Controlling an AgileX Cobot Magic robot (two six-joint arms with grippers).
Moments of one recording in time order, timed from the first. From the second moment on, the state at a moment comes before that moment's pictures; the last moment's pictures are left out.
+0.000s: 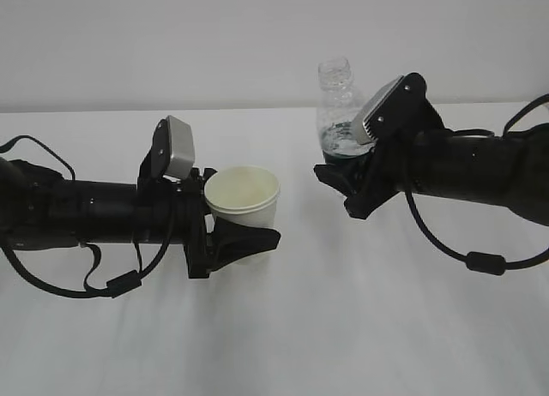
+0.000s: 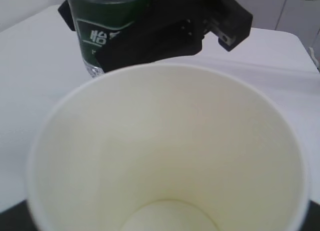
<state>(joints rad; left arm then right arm) -0.34 2.07 -0.91 1.19 -1.09 -0.53 0.26 1.84 -0.86 -0.83 -0.58 0.17</state>
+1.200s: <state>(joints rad) -0.38 2.07 -0.91 1.19 -1.11 -0.54 0.26 1.84 -0.91 -0.91 -0.51 -0.01</state>
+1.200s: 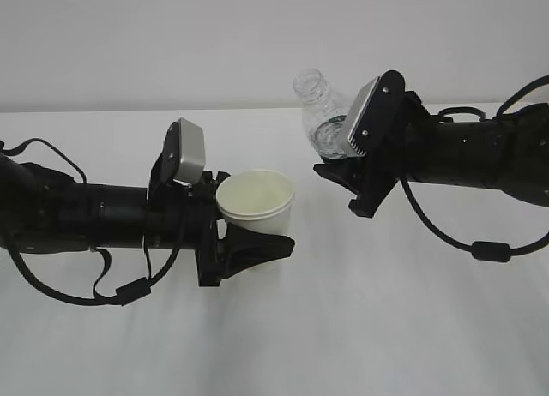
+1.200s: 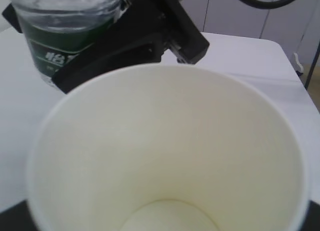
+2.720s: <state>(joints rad) -0.42 2.07 -0.91 1.15 -1.11 -0.54 0.26 1.84 -0.95 -0.92 -0.50 -0.30</state>
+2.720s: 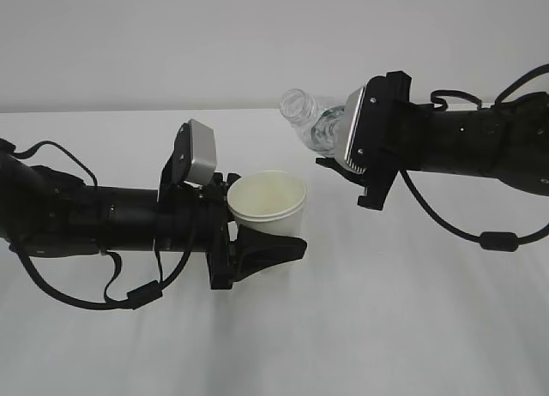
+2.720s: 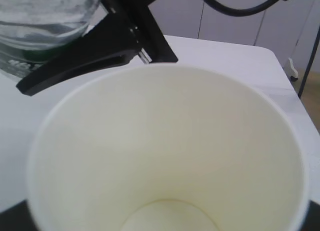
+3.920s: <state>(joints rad) -0.45 2.07 -0.91 1.09 -1.08 -0.47 0.26 1.84 -0.95 -0.83 -0.51 -0.53</state>
